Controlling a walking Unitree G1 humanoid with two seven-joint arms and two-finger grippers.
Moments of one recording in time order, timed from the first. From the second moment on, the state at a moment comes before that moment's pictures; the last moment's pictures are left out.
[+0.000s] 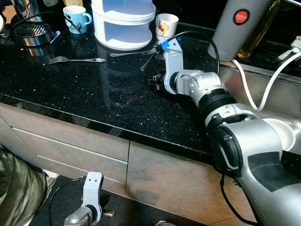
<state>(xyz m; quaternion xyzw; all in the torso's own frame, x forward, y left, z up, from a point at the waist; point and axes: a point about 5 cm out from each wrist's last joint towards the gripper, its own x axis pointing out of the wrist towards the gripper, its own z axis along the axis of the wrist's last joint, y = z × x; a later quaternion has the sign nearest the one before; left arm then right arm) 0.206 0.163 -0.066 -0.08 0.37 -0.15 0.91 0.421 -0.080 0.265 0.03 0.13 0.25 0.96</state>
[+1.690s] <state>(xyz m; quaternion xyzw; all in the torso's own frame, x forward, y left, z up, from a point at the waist) 0.208 0.162 -0.065 -0.08 0.37 -0.15 0.91 0.411 -0.111 0.240 -0.17 0.26 0.33 0.89</state>
